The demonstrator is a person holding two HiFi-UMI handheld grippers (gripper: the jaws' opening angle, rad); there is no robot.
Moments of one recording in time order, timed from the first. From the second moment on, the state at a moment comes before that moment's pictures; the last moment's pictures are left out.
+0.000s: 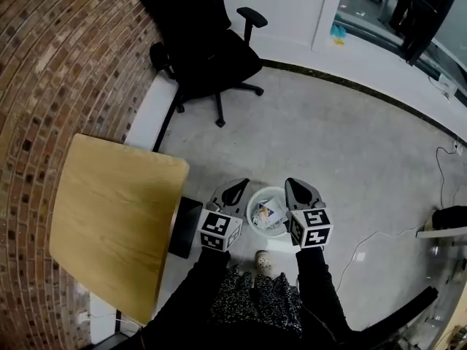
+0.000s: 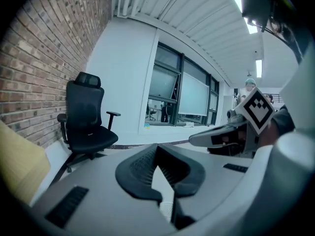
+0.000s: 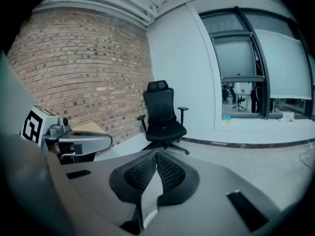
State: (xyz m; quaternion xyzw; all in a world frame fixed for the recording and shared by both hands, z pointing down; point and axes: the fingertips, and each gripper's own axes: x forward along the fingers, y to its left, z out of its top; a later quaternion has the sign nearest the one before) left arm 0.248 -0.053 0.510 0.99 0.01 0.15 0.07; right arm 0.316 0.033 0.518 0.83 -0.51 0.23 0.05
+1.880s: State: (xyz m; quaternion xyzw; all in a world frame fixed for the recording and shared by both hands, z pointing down) left arm 0.258 -0.081 0.296 1.00 -0.03 0.00 -0.02; right arm 0.333 0.036 0.301 0.87 -0.49 0.07 0.03
